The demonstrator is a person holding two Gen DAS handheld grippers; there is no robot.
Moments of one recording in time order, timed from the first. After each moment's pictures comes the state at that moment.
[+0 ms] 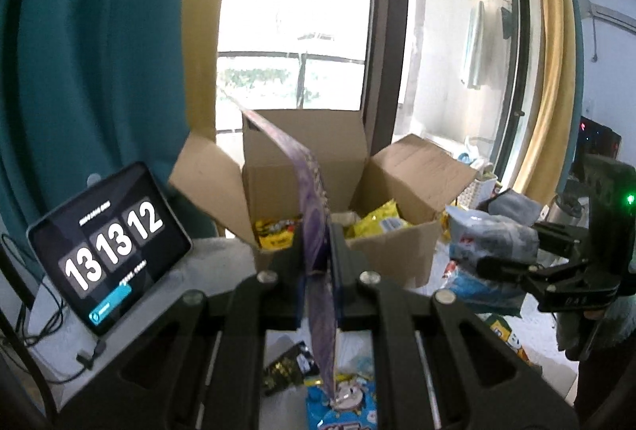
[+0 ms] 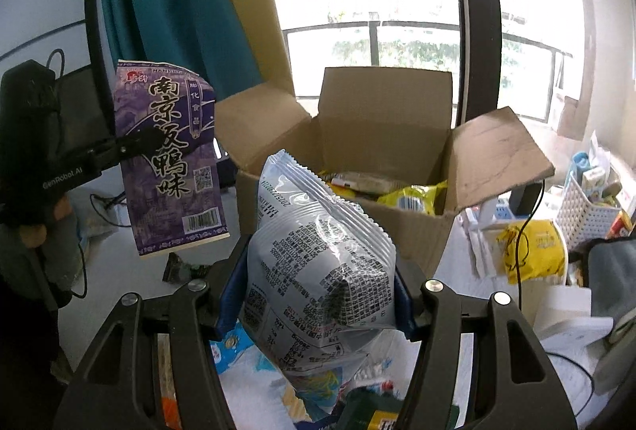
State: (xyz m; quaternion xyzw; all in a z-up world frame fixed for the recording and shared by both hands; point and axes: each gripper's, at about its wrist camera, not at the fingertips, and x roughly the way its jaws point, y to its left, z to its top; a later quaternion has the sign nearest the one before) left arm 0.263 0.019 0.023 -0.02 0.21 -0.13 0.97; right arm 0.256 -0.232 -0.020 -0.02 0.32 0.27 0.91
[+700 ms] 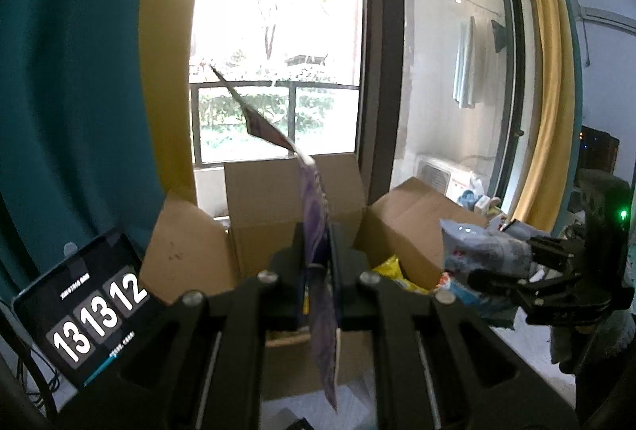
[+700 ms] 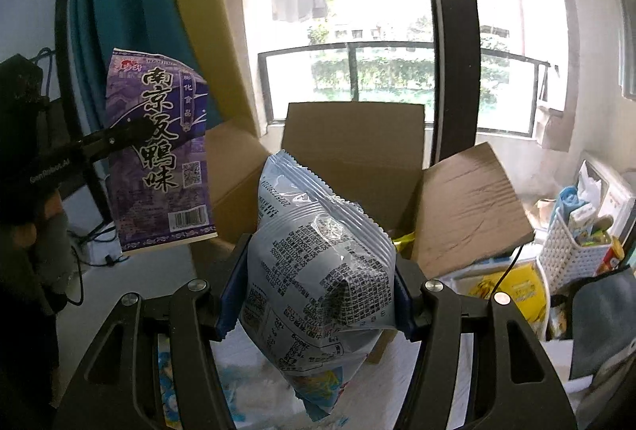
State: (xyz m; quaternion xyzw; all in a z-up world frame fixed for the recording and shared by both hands) left arm 0.330 0.000 0.059 -0.01 0.16 -0.14 0.98; right arm 0.319 -0.250 -0.005 0.00 0.29 0.24 0.93
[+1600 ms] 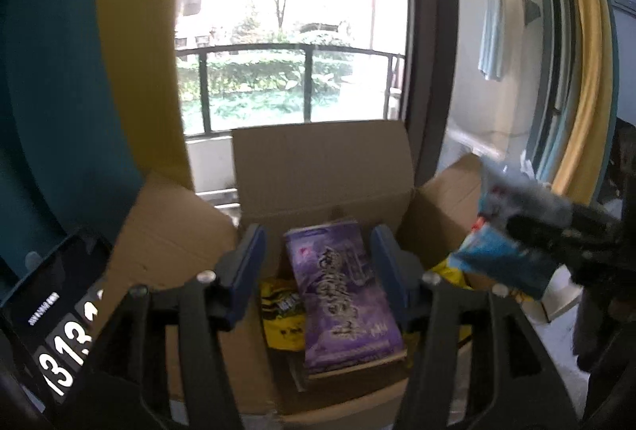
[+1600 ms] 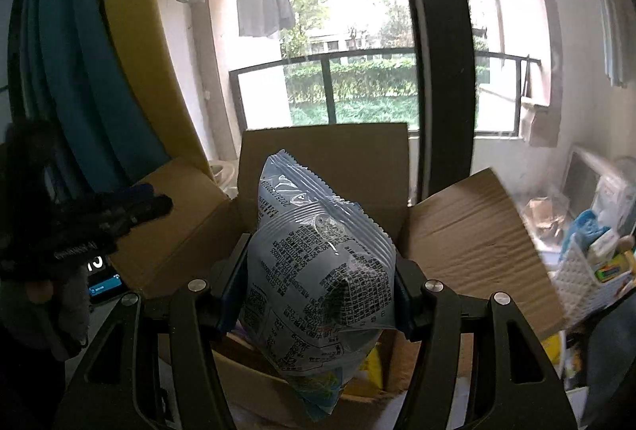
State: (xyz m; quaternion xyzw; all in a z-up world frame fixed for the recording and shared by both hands) left arm 0.436 0.008 0.029 -0.01 0.23 -0.11 0.97; right arm 0.400 -0.238 -0.025 0.03 0.28 0.20 0.94
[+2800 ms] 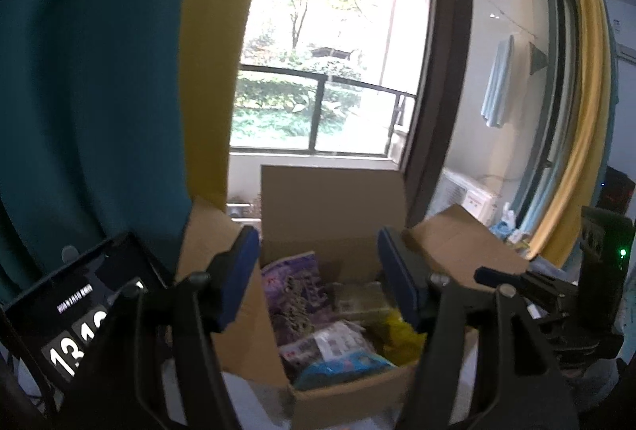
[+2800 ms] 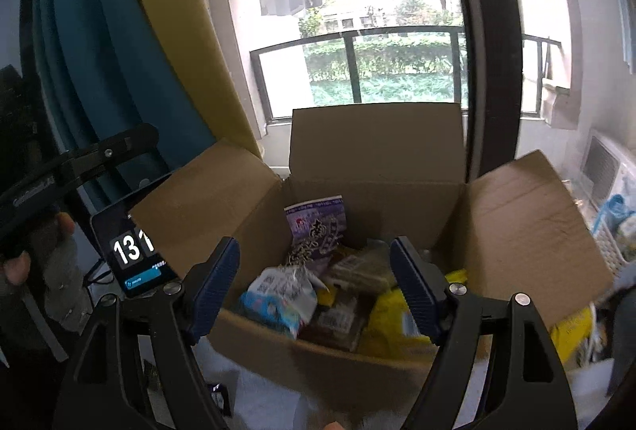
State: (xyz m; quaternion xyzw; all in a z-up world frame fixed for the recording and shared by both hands) left arm 0.396 0.047 0.067 -0.07 0.19 -0.11 0.97; right arm 0.375 -0.195 -0.007 0.03 0.32 0.23 0.92
